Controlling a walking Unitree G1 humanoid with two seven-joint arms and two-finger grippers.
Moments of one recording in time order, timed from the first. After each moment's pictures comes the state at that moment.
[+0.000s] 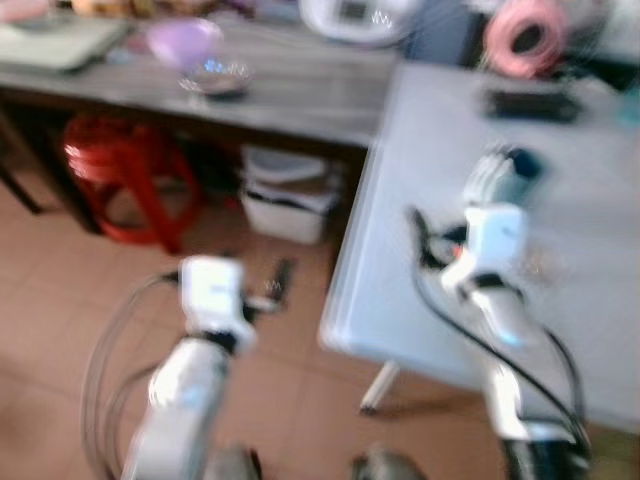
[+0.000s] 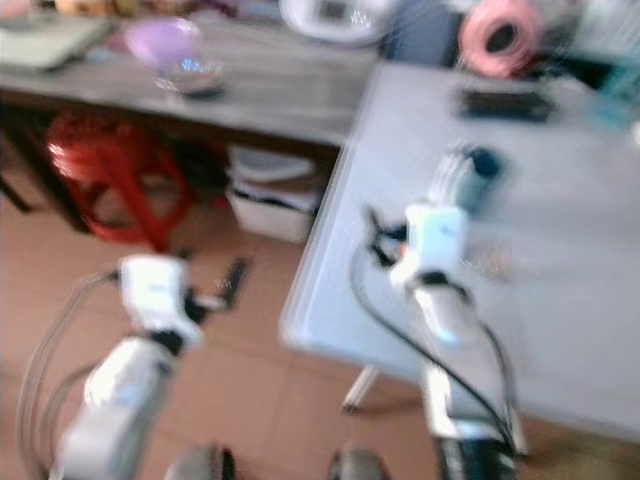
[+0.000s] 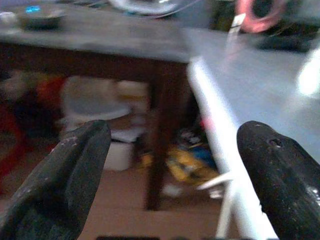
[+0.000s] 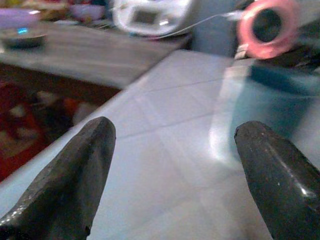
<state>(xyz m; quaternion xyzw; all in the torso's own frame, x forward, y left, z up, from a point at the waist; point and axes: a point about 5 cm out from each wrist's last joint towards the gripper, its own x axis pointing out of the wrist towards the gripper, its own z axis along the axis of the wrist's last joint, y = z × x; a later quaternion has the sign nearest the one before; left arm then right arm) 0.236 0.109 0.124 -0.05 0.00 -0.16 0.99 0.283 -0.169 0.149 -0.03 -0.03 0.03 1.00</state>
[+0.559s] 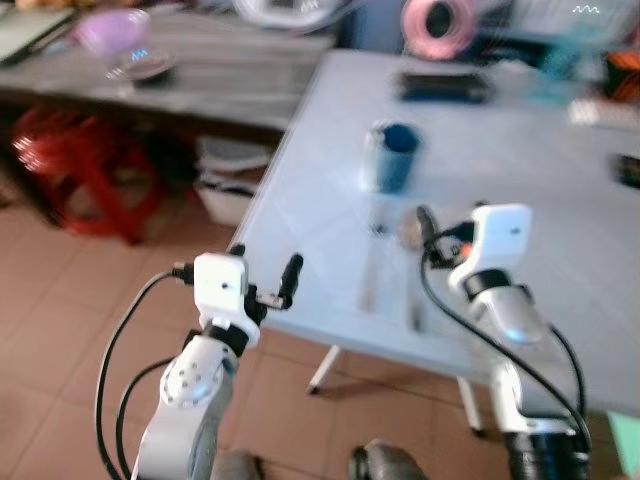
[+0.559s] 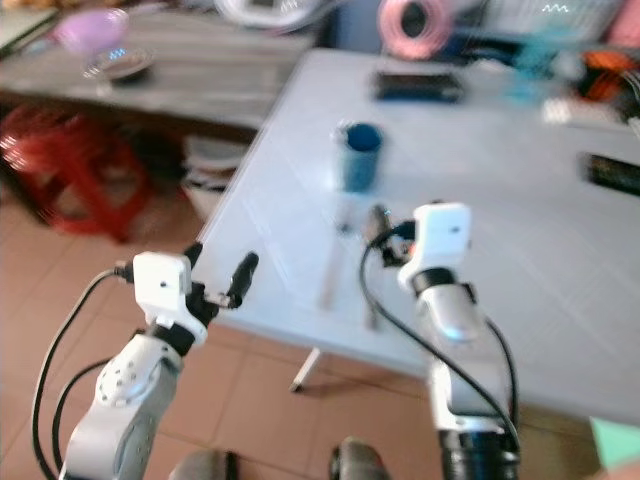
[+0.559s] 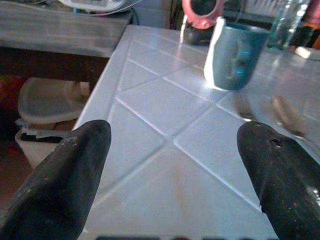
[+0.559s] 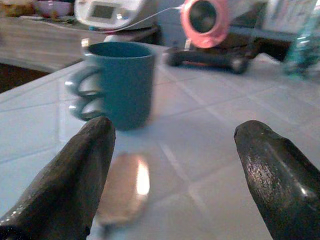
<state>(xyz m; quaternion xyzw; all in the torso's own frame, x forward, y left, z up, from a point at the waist) 0.238 0.112 0.126 -0.05 -0.01 -0.15 0.99 0.287 -0.166 0.152 -0.02 -0.04 0.04 1.00</state>
